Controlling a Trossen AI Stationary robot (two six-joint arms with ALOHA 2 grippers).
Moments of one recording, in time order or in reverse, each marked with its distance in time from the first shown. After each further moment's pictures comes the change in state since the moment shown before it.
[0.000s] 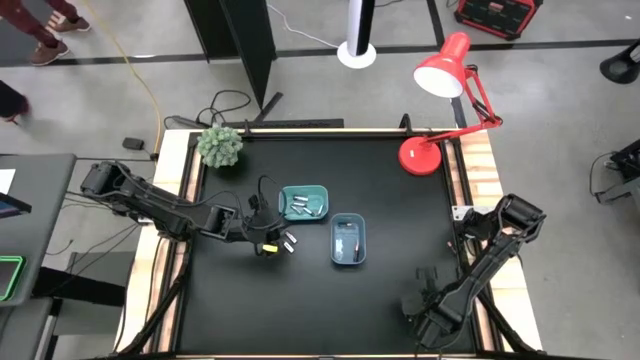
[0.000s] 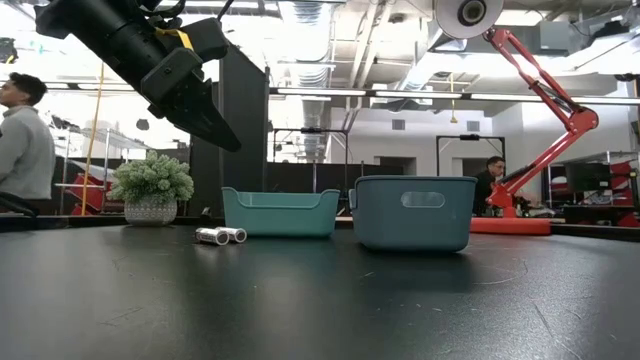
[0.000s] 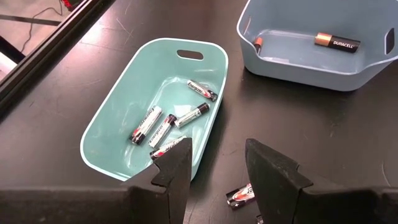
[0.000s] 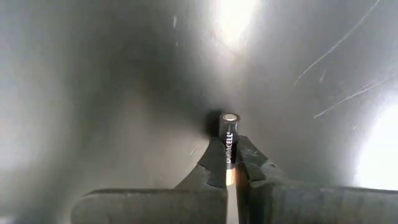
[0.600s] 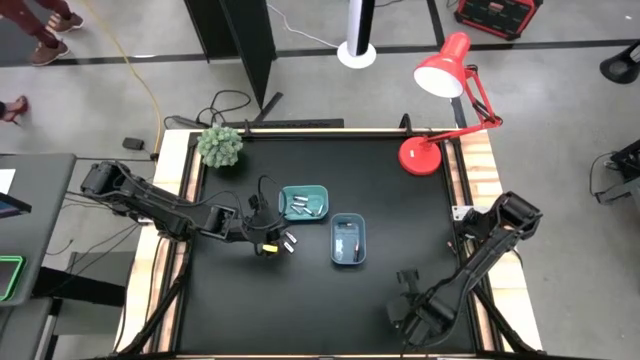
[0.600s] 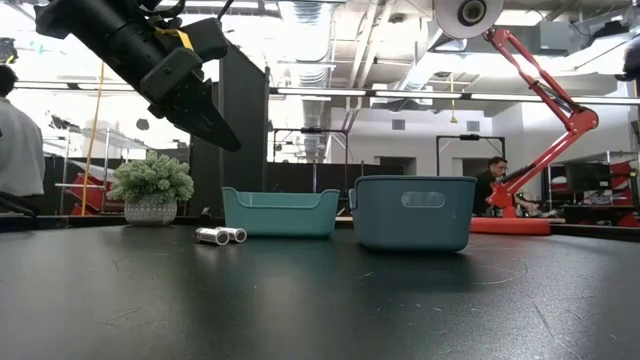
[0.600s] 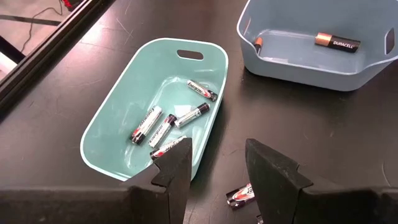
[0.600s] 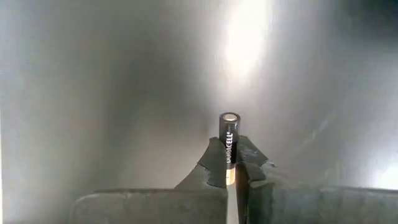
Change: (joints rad) left arm 0.000 0.000 0.000 0.000 0.000 0.000; right arm -0.076 -0.002 0.131 0.042 0.103 -0.177
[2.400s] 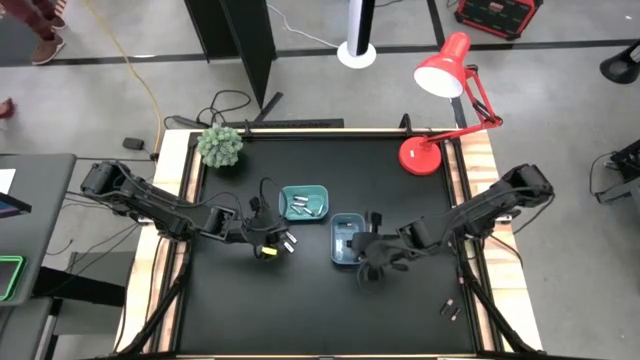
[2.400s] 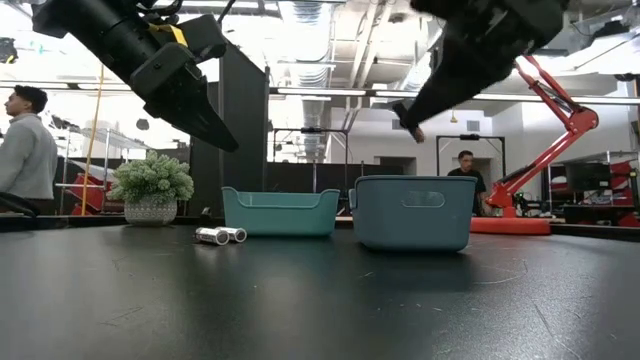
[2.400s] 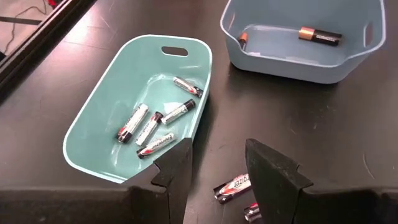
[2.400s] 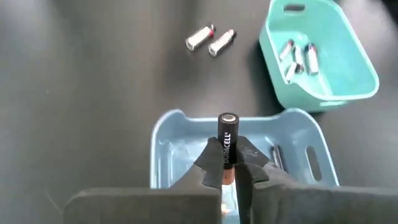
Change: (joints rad) left arm -0.012 0.000 0.000 -0.003 0.039 0.008; right arm -0.475 -0.282 -0.266 0.662 0.250 -0.413
